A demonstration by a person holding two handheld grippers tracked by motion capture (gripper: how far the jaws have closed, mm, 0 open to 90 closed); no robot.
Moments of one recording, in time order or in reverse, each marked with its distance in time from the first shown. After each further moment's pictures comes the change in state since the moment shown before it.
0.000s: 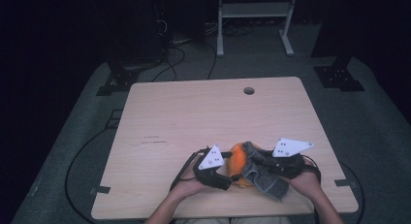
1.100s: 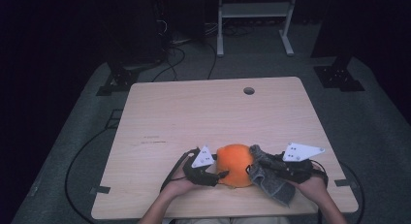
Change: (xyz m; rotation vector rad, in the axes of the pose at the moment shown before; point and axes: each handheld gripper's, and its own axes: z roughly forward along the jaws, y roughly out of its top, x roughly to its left) left arm 0.020 -0.032 -0.013 0.137 0.032 0.003; right arm -0.005 -0.025 -0.013 -0.032 0.000 0.027
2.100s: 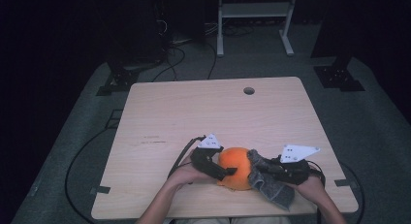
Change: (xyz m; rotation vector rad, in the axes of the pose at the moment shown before) left arm 0.020 0.029 0.026 0.020 -0.203 -0.199; right arm 0.000 -0.005 0.007 0.031 0.093 0.025
